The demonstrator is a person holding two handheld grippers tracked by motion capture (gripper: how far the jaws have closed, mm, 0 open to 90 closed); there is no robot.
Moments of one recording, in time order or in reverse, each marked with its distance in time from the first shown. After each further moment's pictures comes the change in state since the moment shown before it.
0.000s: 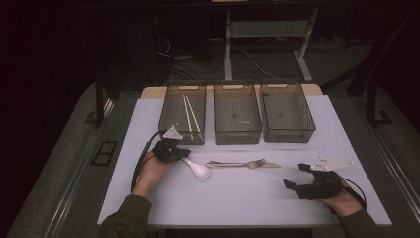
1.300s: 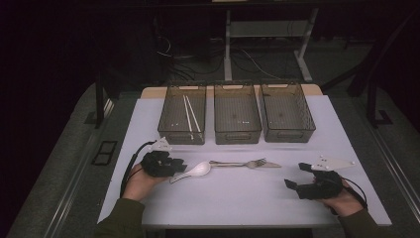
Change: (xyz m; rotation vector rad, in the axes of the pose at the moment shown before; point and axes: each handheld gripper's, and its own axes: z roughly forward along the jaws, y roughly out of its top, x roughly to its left) left arm -0.030 -0.023 -0.040 -0.079 -0.110 -0.030; right arm 0.000 0.000 -0.001 -0.005 -0.003 0.004
